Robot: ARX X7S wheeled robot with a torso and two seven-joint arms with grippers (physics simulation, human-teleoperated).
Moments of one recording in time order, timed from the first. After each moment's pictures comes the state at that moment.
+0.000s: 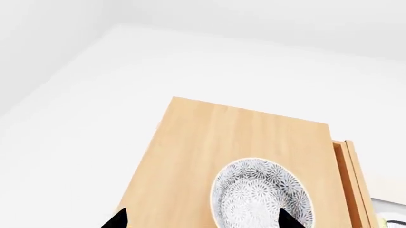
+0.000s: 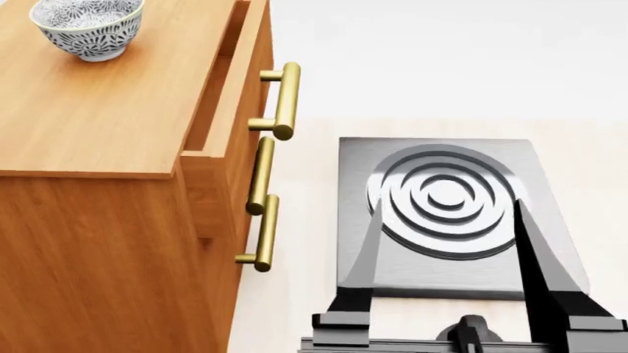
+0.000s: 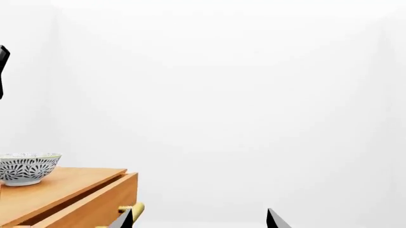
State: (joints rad) left arm -2.13 -0.09 -0.09 -1.31 0.00 -1.23 -0.21; right arm 0.20 0.54 -0.37 -0.92 0.39 0.43 0.69
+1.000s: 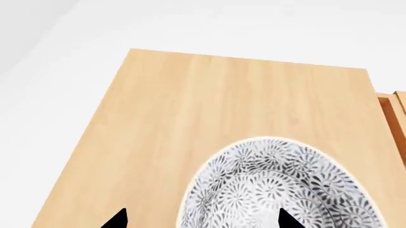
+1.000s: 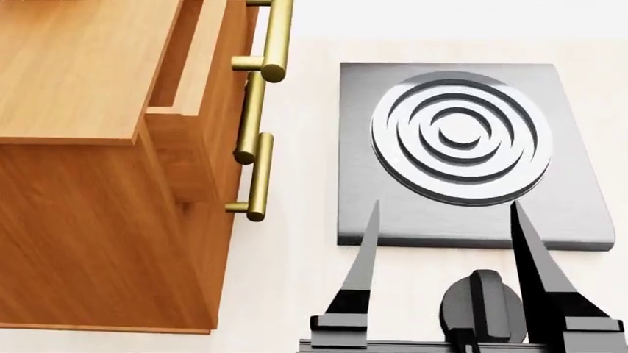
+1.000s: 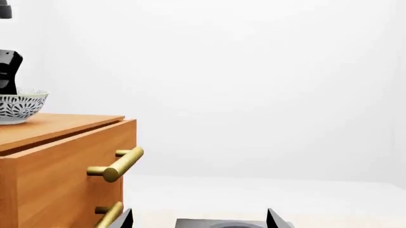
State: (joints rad) left arm -2.10 -0.08 0.00 -1.30 -0.03 -1.21 -0.12; right arm 0.20 0.55 -0.38 -0.91 0.40 0.42 0.70
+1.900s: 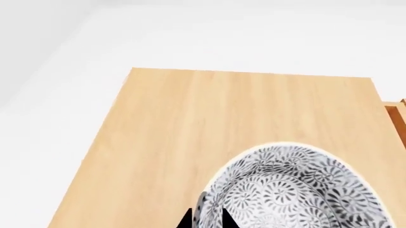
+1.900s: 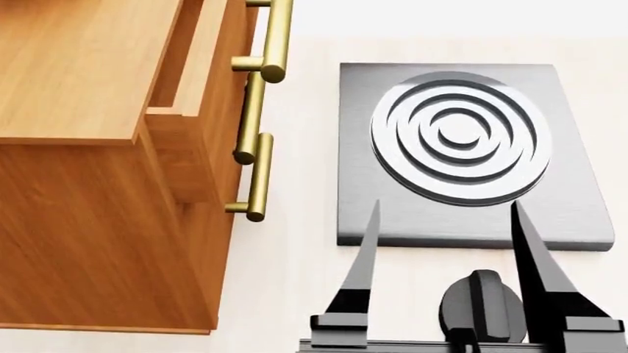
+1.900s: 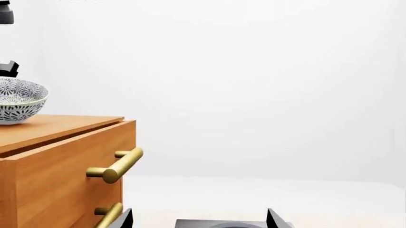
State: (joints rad) left arm -2.07 -0.08 0.10 -1.30 -0.06 -1.12 -0.07; right arm 0.21 0.56 -0.39 -0.91 0.40 0.41 0.71
